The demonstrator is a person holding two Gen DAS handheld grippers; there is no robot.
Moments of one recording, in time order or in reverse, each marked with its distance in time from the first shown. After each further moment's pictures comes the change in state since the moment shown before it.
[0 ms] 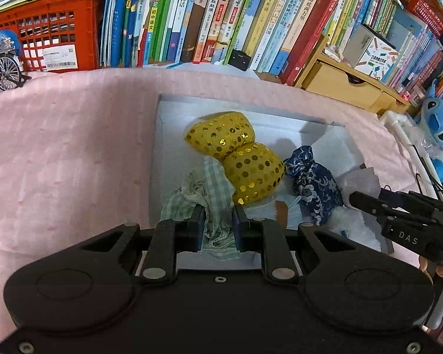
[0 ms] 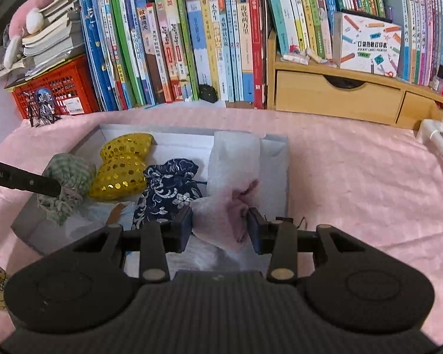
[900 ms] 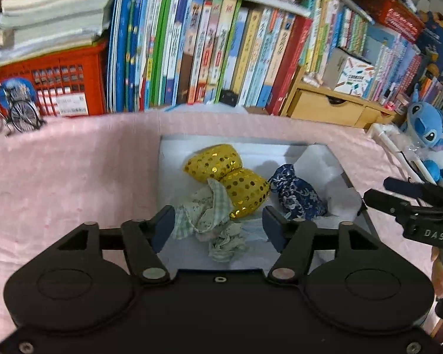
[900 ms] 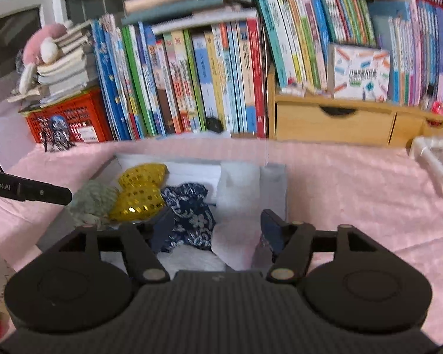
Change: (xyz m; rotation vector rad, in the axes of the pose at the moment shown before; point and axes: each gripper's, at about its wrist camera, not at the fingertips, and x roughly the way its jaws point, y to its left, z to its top) left arm -0.061 -0.019 -0.018 0.092 -0.172 0.026; right arm -0.056 0.009 0.007 -0.006 -0.143 0.021
